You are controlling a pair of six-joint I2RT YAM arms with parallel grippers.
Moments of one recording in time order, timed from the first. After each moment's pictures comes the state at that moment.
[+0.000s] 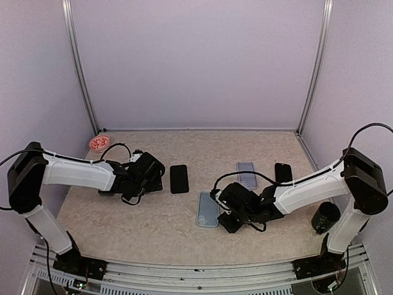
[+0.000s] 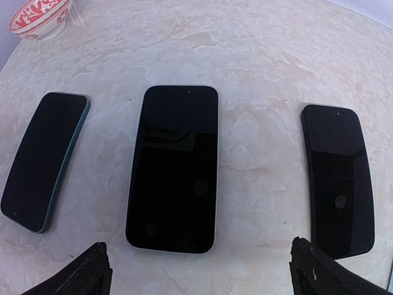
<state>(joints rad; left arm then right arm) -0.81 1.63 0.91 -0.28 -0.67 -0.78 1.08 1.68 0.82 -0.17 0.27 0.24</state>
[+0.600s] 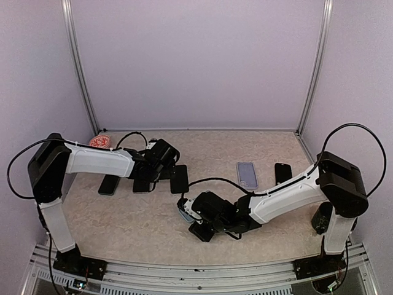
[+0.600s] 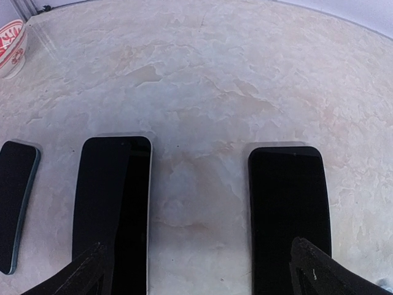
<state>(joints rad) -0.79 1.84 1.17 -0.28 -0.64 -0.69 1.24 1.89 1.02 -0.02 0.22 0.13</state>
